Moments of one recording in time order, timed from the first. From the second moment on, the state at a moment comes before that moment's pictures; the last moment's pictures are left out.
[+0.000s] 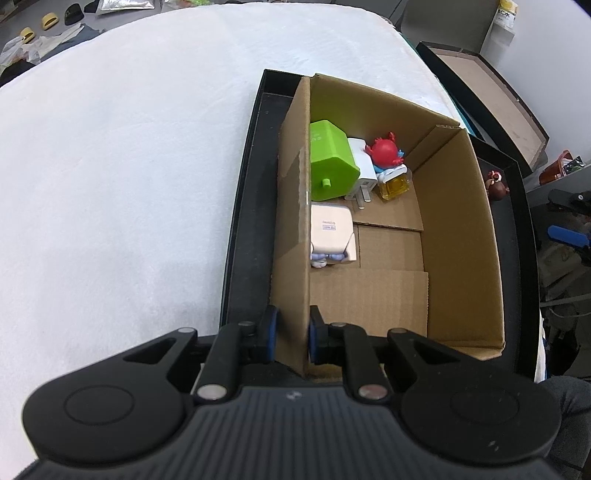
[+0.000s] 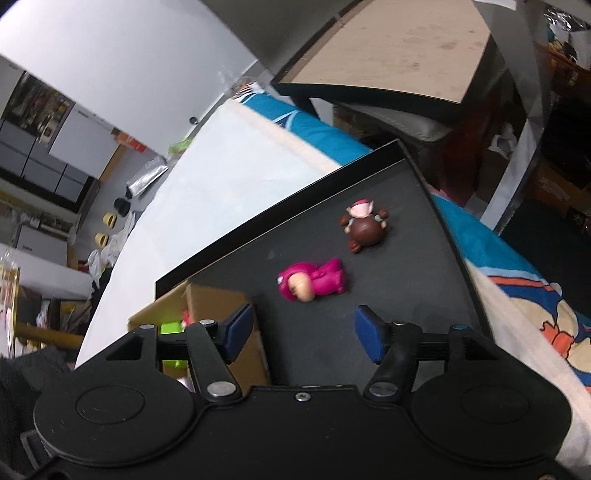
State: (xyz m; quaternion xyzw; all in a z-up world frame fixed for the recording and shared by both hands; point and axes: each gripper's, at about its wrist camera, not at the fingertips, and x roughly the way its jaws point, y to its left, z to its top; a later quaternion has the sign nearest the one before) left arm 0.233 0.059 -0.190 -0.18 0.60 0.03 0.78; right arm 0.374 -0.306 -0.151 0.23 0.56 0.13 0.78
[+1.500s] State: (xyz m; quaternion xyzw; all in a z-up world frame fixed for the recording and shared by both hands) left arm 0.240 0.058 -0.192 -0.19 0.60 0.05 0.78; right arm 0.478 -0.233 -0.221 -0.09 0.63 0.14 0.76
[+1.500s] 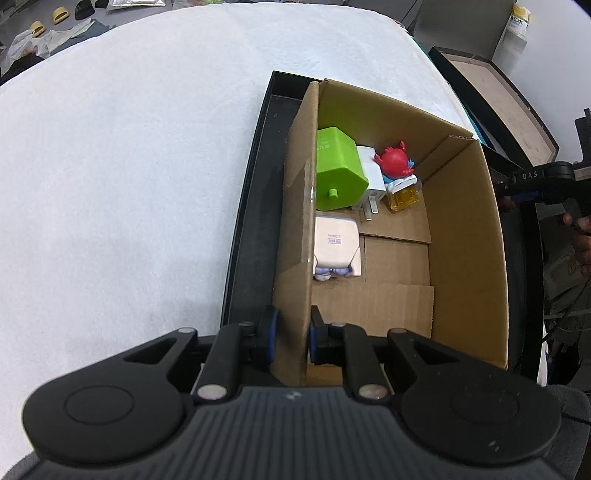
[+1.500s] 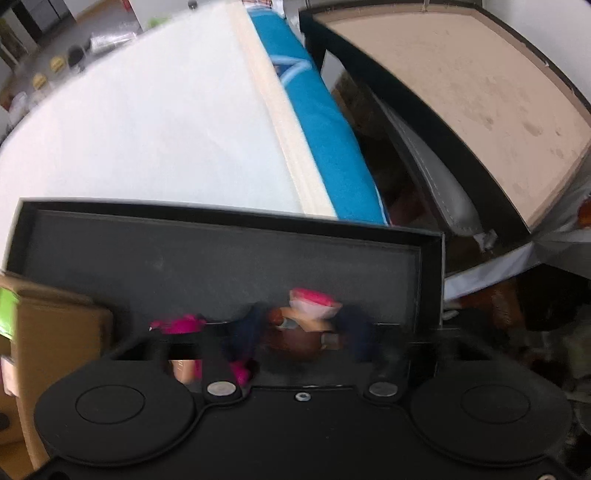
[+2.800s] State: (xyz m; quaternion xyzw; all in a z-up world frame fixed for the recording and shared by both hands) left arm 0.224 0.066 -0.183 -0.20 0.57 0.02 0.79; right arm 0.383 -0.168 -0.102 -0.12 0.56 0.21 0.79
